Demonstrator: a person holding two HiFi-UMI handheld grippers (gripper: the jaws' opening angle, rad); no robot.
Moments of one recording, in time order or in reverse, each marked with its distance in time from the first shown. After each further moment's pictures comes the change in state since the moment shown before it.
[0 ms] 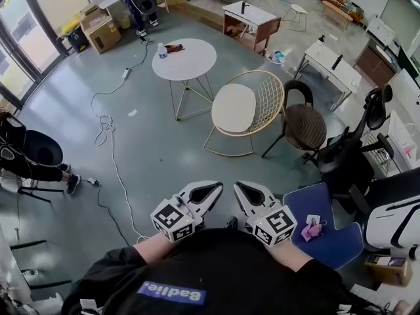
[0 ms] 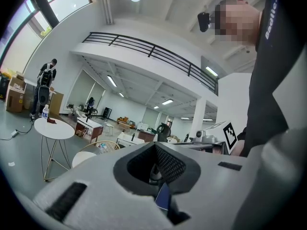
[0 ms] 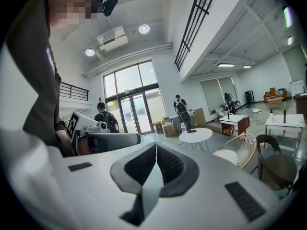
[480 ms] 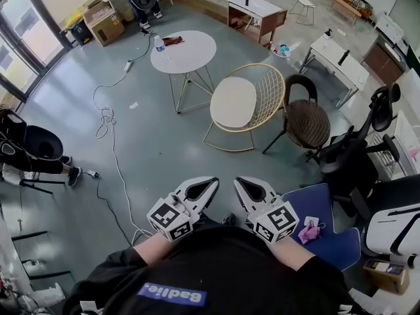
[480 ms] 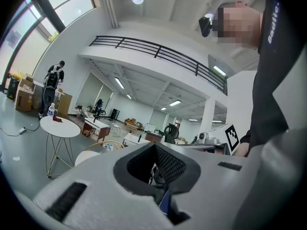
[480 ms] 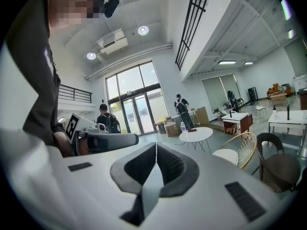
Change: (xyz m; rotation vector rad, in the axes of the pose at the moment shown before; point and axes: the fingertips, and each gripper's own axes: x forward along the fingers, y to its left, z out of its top) left arm 0.039 0.007 -0.010 -0.023 -0.024 0.101; right arm -0.013 -0.049 -0.005 0.018 -0.002 0.048
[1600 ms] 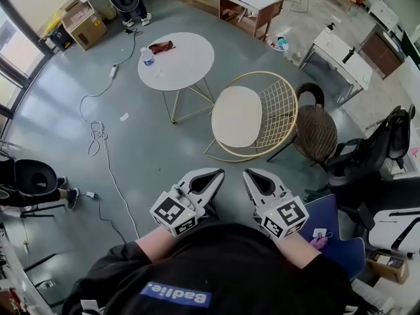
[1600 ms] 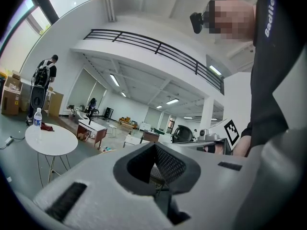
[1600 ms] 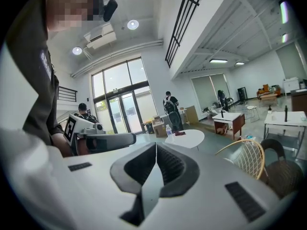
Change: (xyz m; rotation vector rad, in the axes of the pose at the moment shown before) left arm 0.093 0.193 0.070 0.031 0.026 -0.088; right arm 0.171 -0.123 0.057 0.022 0.019 -0.125
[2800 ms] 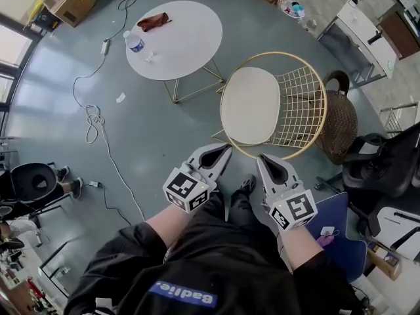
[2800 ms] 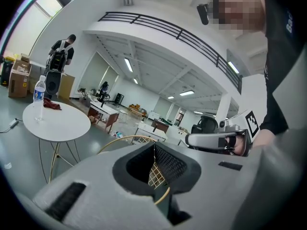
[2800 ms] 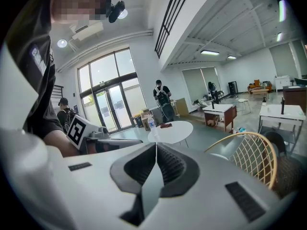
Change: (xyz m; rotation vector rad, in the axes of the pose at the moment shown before) left arm 0.094 0.190 -0.079 -0.136 0.140 0.071; right arm 0.129 -0.120 -0.040 0.036 0.093 -0.110
